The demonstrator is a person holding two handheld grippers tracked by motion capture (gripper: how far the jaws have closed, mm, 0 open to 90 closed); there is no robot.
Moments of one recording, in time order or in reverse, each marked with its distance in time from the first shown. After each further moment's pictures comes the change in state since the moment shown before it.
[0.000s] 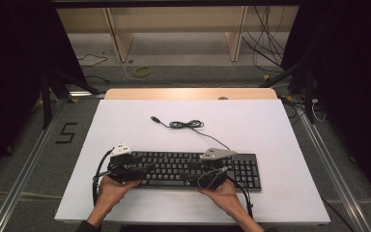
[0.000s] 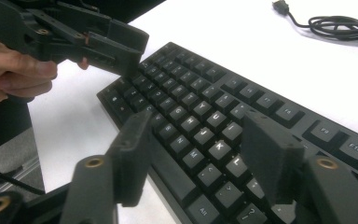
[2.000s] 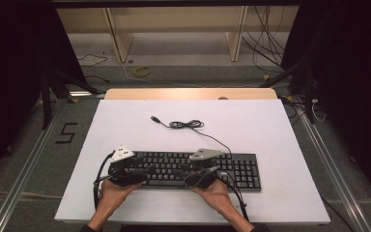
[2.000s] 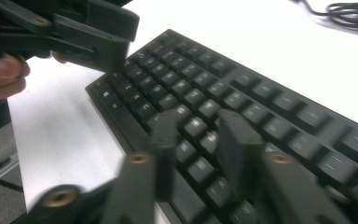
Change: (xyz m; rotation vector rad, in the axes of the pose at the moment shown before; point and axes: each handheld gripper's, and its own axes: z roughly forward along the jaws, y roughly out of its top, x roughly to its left) left arm -0.010 -0.005 0.000 -0.044 0.010 0.040; right arm 0.008 0.001 0.024 0.045 -0.035 -0.016
